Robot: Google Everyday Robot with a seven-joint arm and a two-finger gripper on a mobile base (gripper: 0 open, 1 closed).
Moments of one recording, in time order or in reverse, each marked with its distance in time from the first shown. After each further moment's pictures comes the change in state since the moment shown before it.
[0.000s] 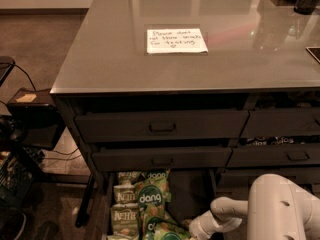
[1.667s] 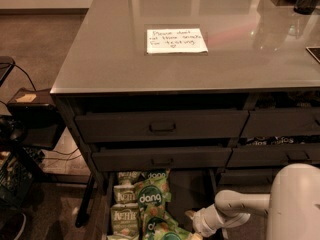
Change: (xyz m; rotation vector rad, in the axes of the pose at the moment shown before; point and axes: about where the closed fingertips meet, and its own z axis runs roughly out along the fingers) arm -0.038 0.028 -0.064 0.112 0.039 -0.088
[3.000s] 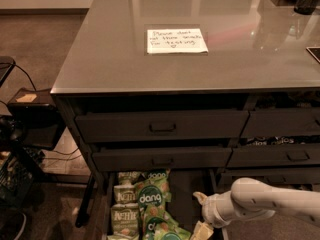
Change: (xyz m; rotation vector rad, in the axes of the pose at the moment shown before) arm -0.091 0.053 -0.143 0.186 -0.020 -0.093
